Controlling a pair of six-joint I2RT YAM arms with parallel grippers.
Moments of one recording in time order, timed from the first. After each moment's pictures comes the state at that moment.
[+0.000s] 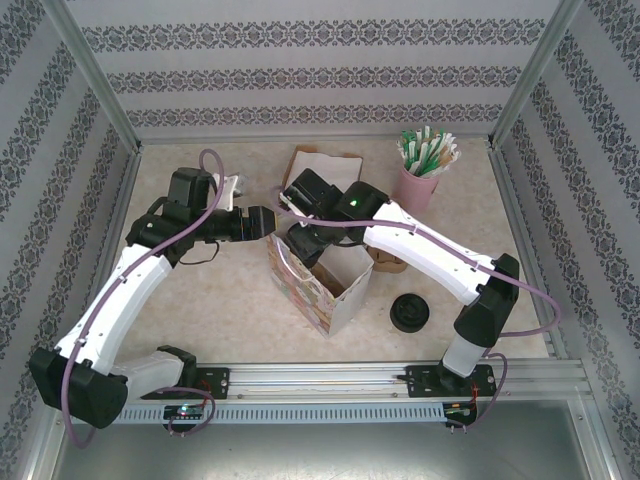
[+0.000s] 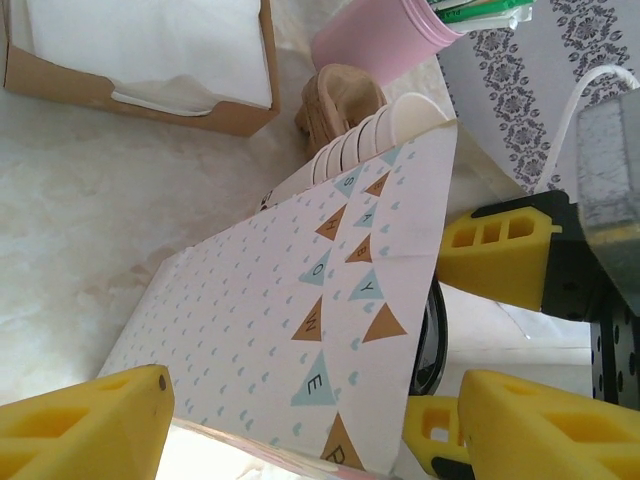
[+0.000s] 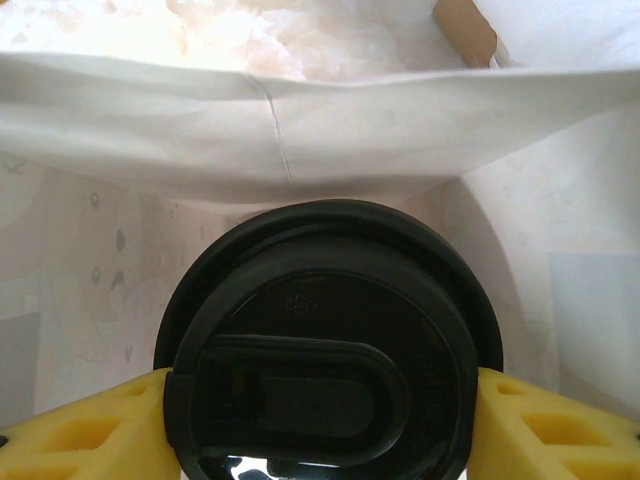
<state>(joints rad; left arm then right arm) -0.30 1.16 1.17 -0.74 0.55 -0.43 0.92 1.71 1.75 -1.13 0.06 0.23</state>
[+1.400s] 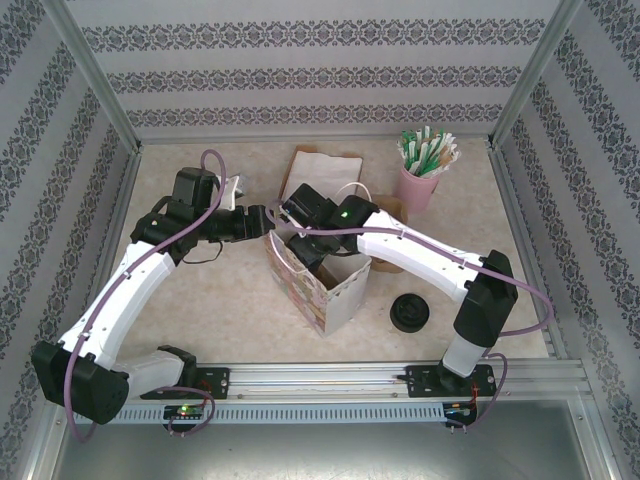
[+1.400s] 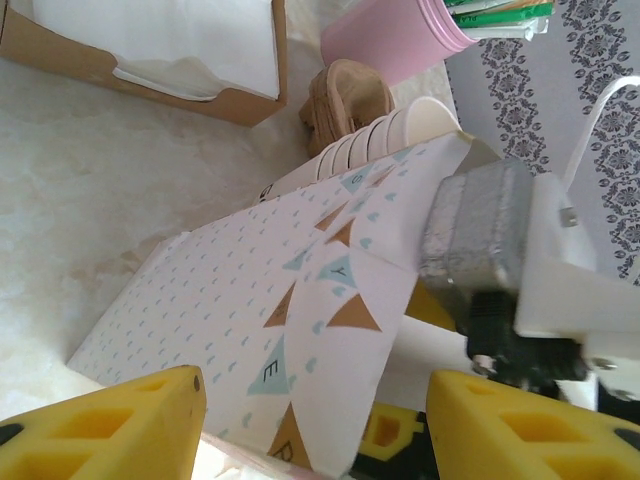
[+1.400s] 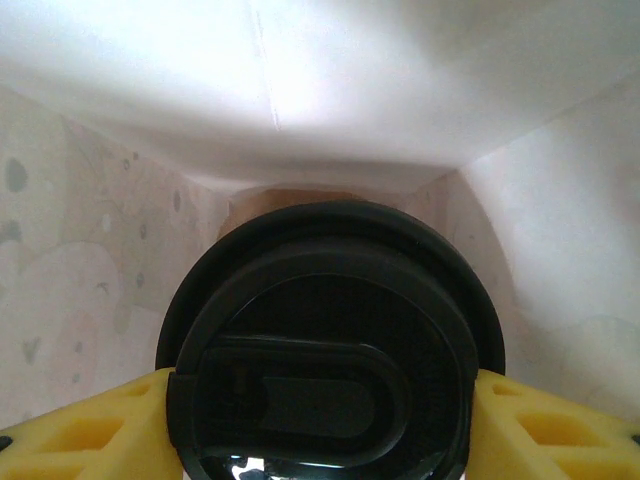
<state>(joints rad) -0.30 1.18 1.16 -0.72 0.55 -0.51 0.92 1.72 1.58 -0.99 0.06 0.23</state>
